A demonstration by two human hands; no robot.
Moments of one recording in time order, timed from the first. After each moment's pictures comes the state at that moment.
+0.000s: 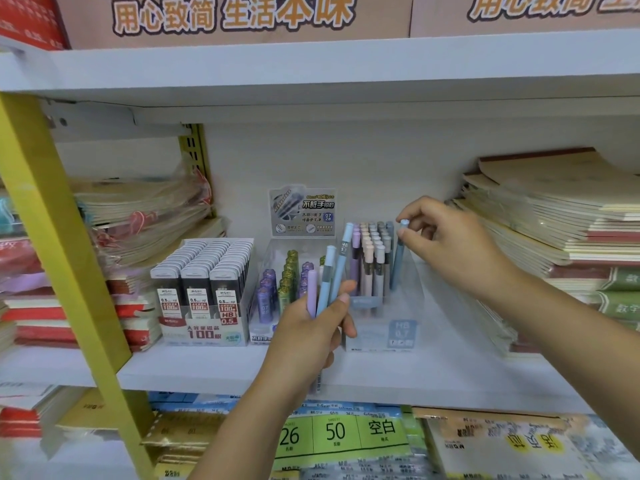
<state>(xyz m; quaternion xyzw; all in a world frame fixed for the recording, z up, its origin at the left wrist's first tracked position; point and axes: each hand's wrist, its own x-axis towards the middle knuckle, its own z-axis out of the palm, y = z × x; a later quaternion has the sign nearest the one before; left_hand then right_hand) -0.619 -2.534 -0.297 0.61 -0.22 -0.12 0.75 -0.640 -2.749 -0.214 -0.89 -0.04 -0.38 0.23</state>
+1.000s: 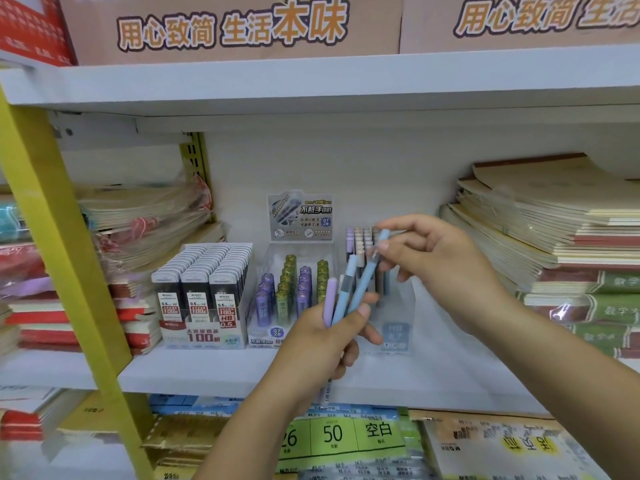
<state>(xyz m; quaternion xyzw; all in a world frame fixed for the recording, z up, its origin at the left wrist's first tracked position) -0.633 -2.538 -0.291 0.61 -0.29 -0.17 0.72 -0.678 -2.701 -0.210 -0.75 -0.06 -0.28 0.60</state>
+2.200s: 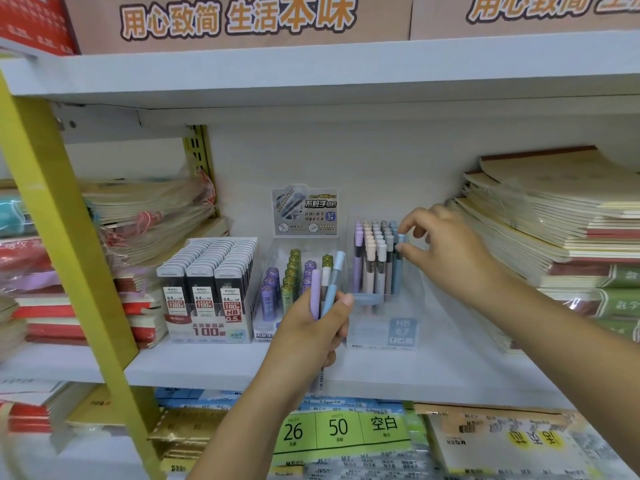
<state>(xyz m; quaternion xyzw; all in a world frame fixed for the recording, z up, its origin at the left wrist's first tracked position) -0.624 -2.528 -0.296 0.65 -0.22 -0.11 0.72 -0.636 -2.748 -0.226 -0.93 0.01 -0.36 0.12</state>
